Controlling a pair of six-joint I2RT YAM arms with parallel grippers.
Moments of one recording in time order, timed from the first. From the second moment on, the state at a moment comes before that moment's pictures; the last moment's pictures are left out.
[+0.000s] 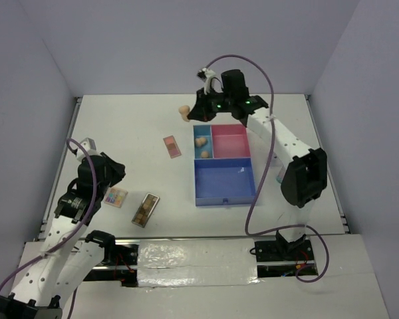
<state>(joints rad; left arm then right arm) -0.24 0.64 0.69 -0.55 -0.27 -0.76 0.48 1.86 1.75 -0.37 -0.66 0.12</state>
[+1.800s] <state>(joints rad) -0.04 1.28 0.78 -0.49 -0.26 -0.68 0.23 1.45 1.36 -0.65 -0.73 -0.42</state>
